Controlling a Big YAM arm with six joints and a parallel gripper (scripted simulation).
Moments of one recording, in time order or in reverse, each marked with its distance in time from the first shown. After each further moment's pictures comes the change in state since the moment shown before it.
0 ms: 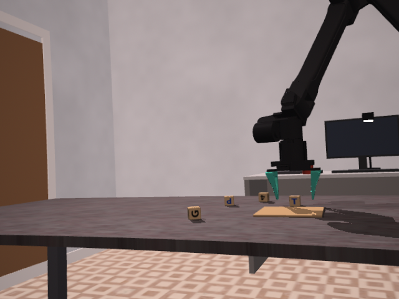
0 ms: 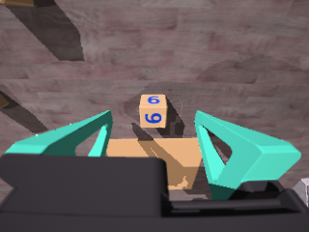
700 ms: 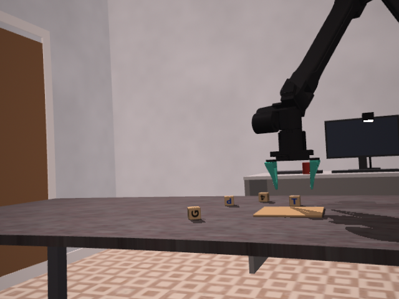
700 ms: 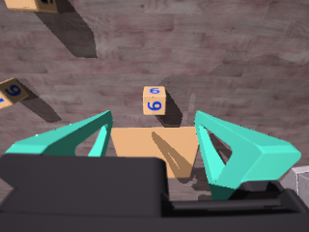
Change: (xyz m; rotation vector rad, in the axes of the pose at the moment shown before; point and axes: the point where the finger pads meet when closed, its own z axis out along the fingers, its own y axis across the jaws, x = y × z) arm -0.002 0.001 -0.026 -0.002 -0.001 0.005
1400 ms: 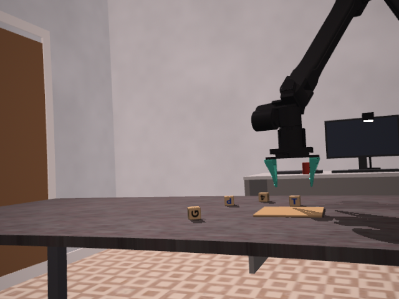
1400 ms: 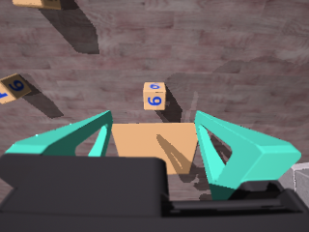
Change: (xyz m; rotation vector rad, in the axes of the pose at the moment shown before) arm 0.002 0.000 -0.007 0.000 0.002 -0.004
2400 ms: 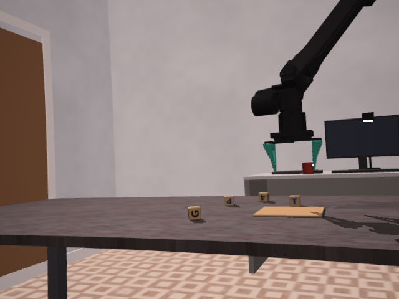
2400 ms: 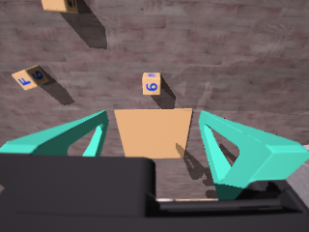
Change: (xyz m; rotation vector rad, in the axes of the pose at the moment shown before) arm -0.001 -0.004 -0.041 0.005 0.000 0.001
